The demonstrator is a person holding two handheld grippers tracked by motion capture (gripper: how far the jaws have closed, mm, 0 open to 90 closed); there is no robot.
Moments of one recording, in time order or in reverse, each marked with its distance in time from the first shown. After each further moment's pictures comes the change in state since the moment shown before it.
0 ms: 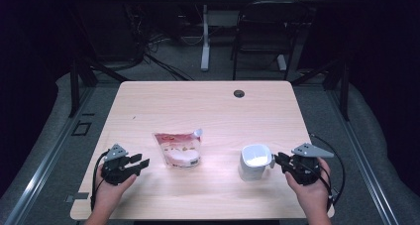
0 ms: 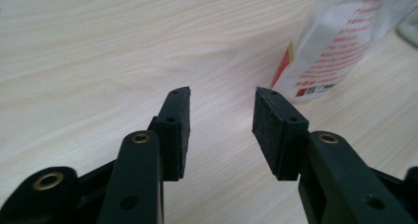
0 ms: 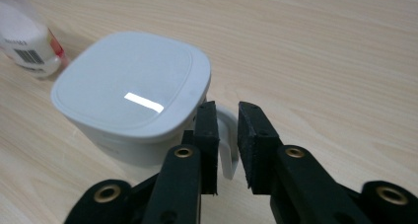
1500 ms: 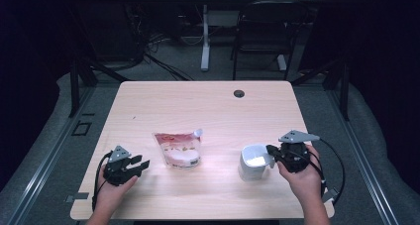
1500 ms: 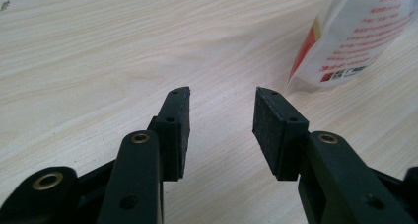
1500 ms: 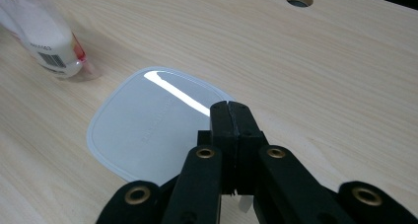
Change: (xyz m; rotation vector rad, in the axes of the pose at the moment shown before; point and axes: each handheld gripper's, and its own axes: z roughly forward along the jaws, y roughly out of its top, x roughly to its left) left arm -0.002 -0.005 0.009 0.031 0.076 0.076; right arm 0.016 0.037 0.012 0.074 0.041 -0.089
